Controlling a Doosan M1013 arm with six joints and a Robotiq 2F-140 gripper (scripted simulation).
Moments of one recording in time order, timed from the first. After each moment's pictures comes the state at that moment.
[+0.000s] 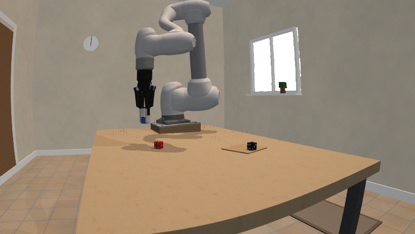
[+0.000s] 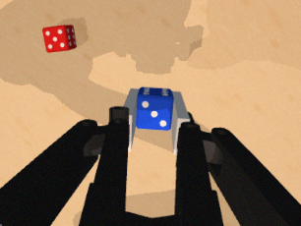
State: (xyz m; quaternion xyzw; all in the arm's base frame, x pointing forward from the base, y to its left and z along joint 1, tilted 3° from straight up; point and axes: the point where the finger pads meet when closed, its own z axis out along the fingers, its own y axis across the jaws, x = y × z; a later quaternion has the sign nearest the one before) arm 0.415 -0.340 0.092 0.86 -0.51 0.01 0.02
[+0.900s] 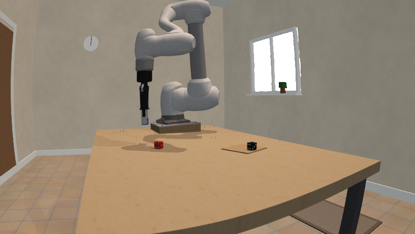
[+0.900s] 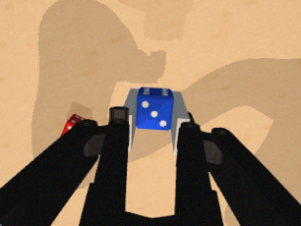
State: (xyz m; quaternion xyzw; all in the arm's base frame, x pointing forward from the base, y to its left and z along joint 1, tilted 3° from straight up) arm 0.418 -0.341 0.087 0.51 -0.86 0.01 0.01
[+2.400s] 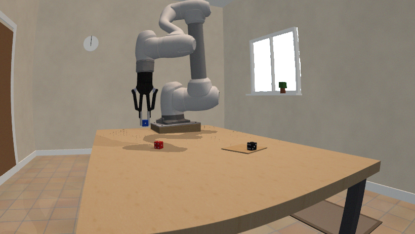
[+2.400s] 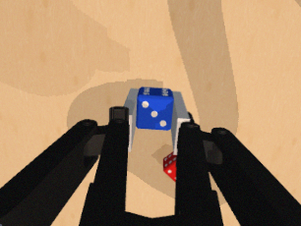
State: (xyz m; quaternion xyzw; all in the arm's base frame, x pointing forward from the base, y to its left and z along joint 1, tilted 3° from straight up) arm 0.421 -0.342 0.079 -0.08 -1.00 0.02 -0.01
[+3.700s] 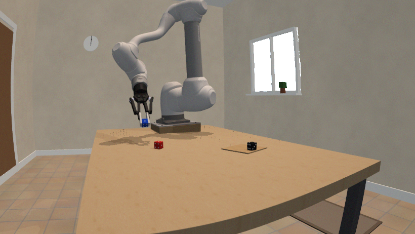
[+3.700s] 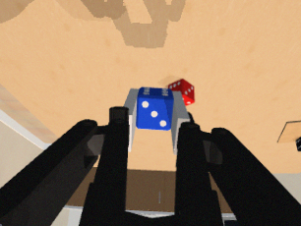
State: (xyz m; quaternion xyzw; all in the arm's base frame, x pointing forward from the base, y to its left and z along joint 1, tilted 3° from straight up) arm 0.409 -0.342 0.074 -0.08 -0.93 0.05 -0.37
